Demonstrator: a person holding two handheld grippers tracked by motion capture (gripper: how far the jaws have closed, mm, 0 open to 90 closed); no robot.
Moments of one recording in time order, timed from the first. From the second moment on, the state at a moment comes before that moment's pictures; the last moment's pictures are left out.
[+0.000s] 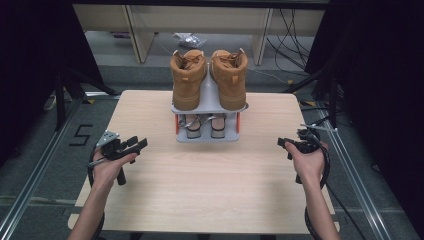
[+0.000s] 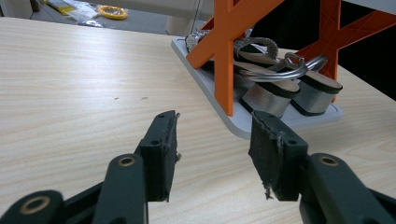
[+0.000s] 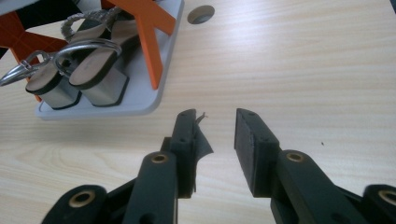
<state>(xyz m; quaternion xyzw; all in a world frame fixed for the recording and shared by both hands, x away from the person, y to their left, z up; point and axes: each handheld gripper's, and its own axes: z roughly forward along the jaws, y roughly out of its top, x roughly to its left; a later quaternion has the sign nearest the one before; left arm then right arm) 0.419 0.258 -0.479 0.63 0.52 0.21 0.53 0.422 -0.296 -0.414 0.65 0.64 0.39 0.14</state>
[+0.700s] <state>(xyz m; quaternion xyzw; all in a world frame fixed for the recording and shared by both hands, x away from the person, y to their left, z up) 0.418 0.258 -0.476 0.63 0.52 0.21 0.54 0.390 -0.298 -0.444 0.65 0.63 0.40 0.15</state>
